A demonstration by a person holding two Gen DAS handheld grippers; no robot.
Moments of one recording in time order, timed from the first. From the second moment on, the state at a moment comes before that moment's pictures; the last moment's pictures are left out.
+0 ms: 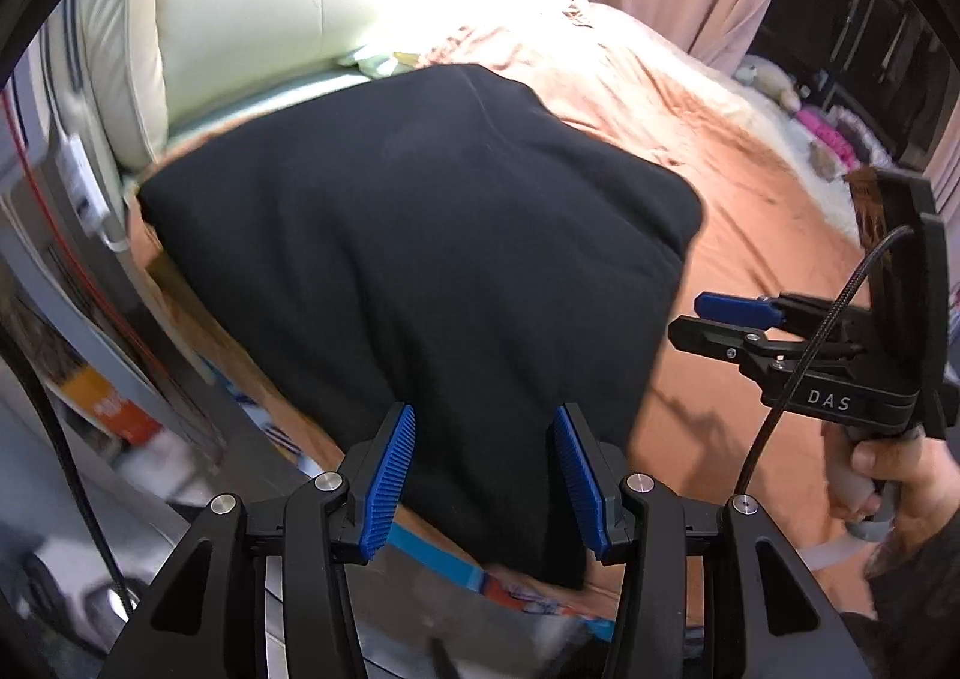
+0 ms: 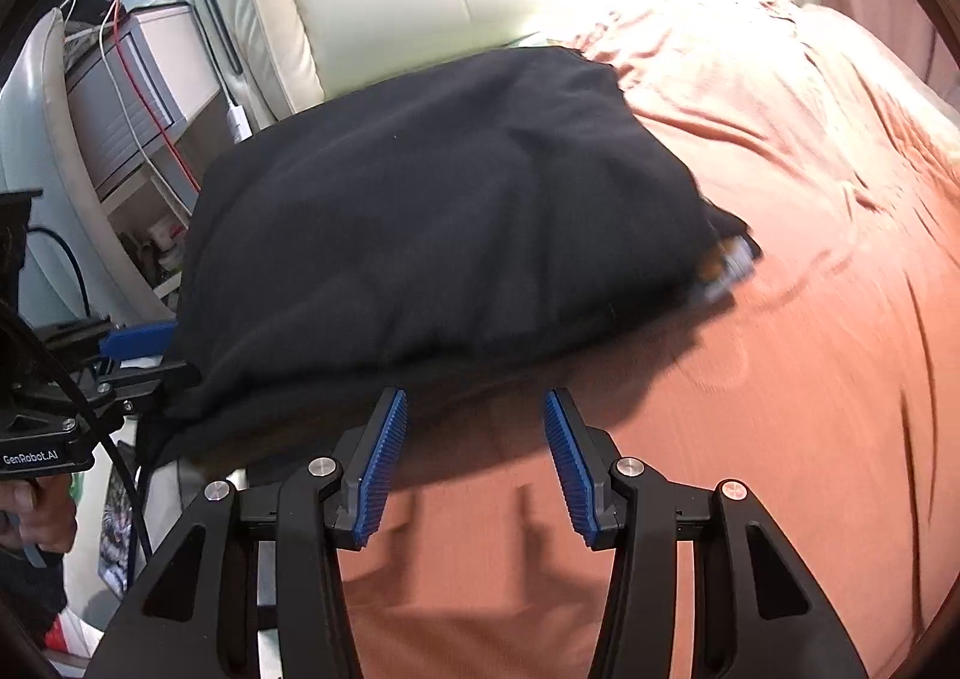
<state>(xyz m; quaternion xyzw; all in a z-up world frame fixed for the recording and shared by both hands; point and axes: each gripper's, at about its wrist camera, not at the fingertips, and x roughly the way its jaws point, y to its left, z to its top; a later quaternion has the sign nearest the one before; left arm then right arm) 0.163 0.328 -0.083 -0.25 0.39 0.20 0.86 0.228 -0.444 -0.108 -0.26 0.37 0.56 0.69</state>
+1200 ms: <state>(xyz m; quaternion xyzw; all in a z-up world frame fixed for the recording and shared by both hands) 0.052 0.133 0.057 -0.14 0.27 0.19 0.93 0.094 -0.732 0.048 -0.15 0.28 0.48 0.82</state>
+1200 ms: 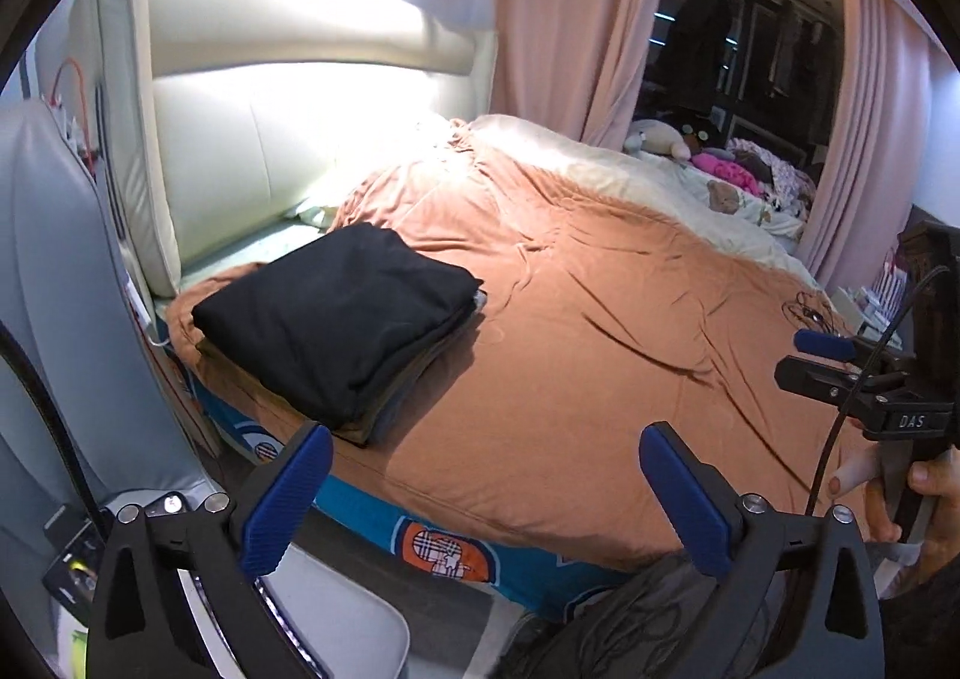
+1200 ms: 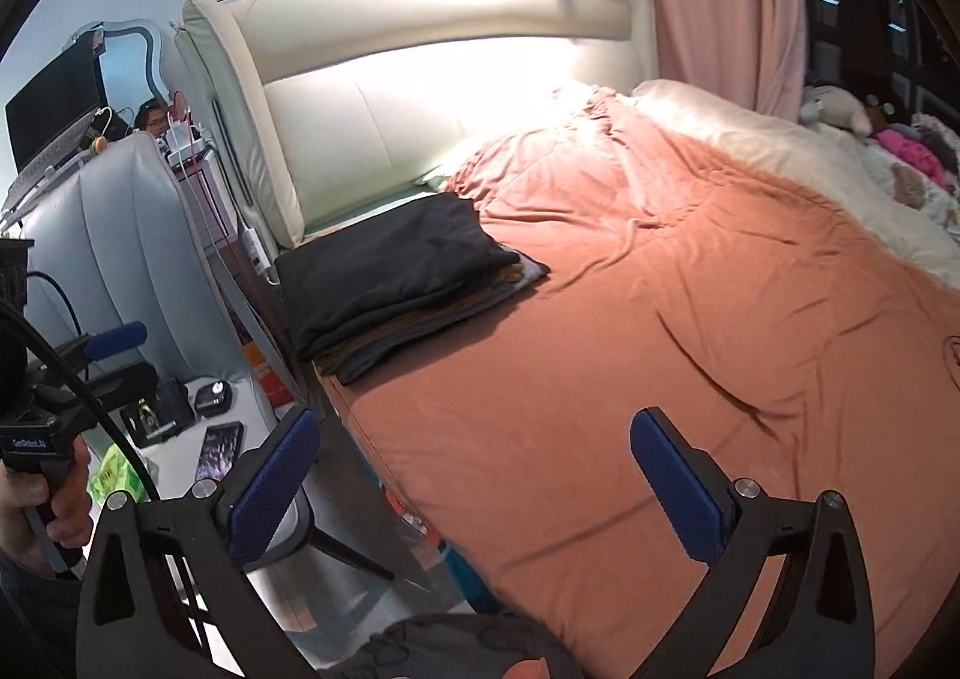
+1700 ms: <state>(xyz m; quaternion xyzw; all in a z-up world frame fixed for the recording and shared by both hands) 0.012 0.047 0.058 -0.09 0.24 0.14 0.96 0.005 -0.869 0.040 -0.09 0.24 0.42 0.87</state>
